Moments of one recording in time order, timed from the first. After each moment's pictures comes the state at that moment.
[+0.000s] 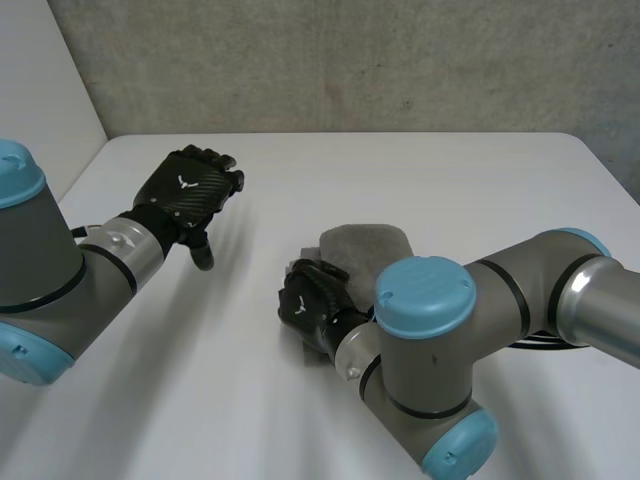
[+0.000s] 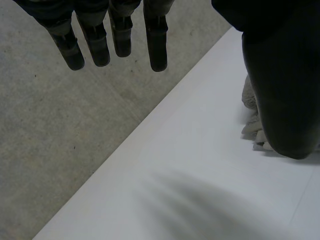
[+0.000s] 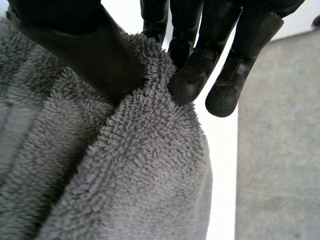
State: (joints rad) left arm 4.38 -1.89 -1.56 3.30 -1.30 3.61; right arm 2.39 -0.90 1.36 -0.15 1.45 1.98; left_hand 0.22 0.22 0.22 0.22 0.05; right_hand 1.30 1.26 1.35 1.34 1.16
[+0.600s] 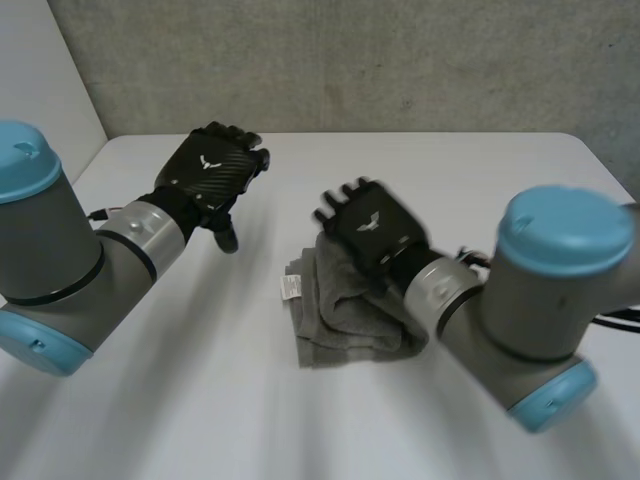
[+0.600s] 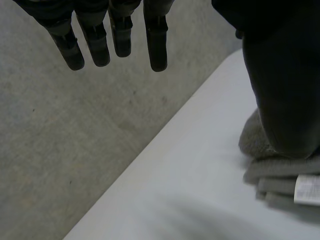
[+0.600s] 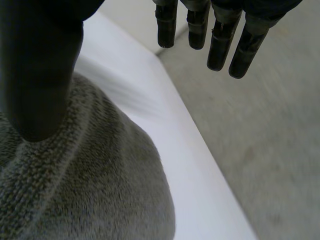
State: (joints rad) left arm 4.30 -1.89 -1.48 3.31 -1.31 3.56; right arm 2.17 -1.14 1.48 -0.20 1.33 2.54; left_hand 0.22 0.22 0.22 0.22 0.05; right_hand 0.23 0.24 0.24 0.25 0.06
